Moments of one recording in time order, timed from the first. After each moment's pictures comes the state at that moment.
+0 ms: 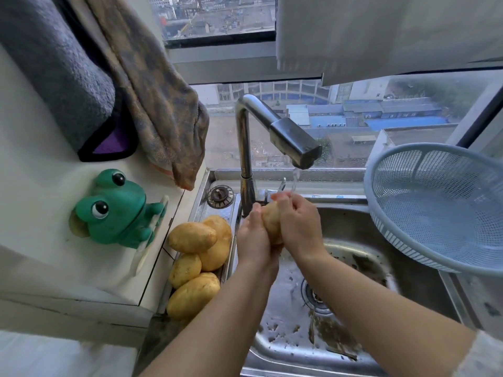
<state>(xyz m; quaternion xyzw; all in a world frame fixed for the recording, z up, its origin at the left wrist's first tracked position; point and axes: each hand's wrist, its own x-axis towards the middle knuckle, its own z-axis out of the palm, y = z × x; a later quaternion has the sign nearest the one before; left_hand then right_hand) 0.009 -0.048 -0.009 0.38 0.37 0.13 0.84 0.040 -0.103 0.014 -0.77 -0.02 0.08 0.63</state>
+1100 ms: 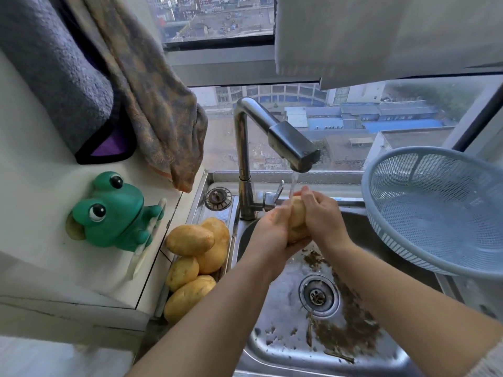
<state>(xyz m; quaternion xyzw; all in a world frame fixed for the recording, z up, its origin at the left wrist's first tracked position) 0.016 -0.058 0.010 0.47 0.27 -0.01 0.84 0.068 -0.137 0.017 -0.75 -0.02 0.11 0.65</state>
